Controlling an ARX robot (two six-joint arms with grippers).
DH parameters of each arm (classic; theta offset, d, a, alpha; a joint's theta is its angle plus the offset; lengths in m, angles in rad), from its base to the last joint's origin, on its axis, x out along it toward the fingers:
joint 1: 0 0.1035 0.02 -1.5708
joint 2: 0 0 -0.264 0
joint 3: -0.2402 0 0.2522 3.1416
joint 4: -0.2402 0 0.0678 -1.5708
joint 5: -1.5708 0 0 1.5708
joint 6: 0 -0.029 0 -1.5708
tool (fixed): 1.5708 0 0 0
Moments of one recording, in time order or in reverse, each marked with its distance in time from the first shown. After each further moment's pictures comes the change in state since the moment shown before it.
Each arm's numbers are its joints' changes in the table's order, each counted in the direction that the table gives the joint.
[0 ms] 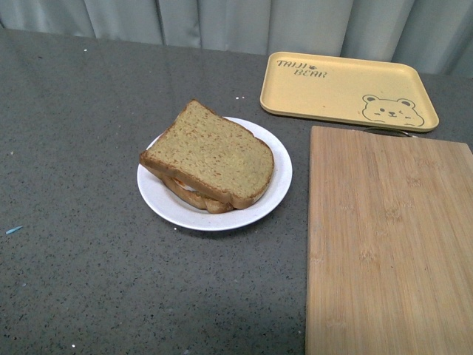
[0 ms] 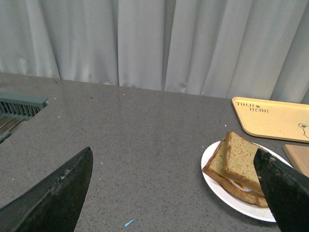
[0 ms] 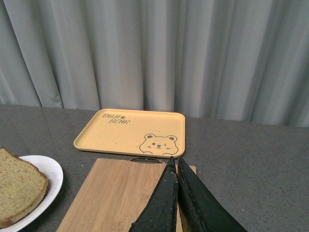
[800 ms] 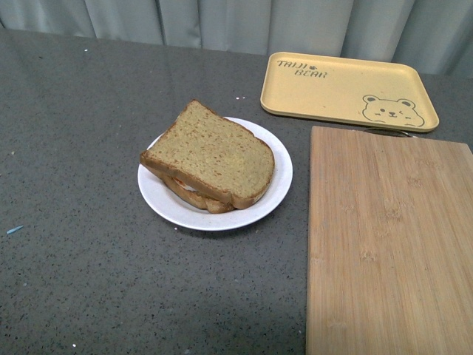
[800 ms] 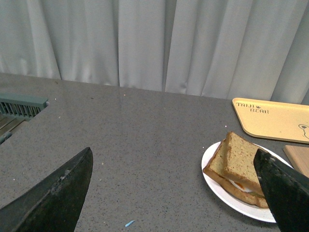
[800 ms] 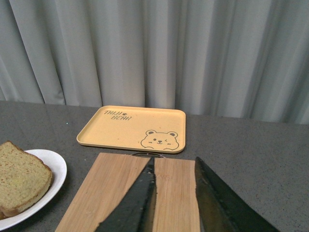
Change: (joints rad) left arm 0.000 -0.001 0.000 0.000 0.000 0.000; right arm 0.000 -0.232 -0.001 -0.239 0.003 0.002
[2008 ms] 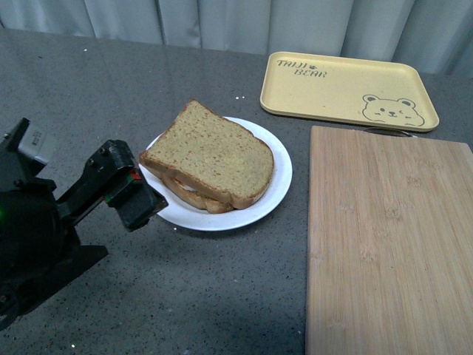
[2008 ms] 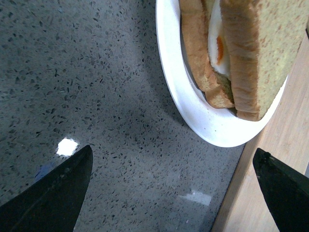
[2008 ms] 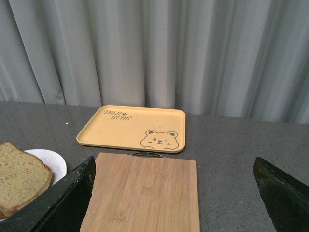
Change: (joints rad) left arm -0.304 1.722 -0.442 0.477 -0.166 0.840; right arm 0.000 0.000 0.000 0.000 0.000 0.000
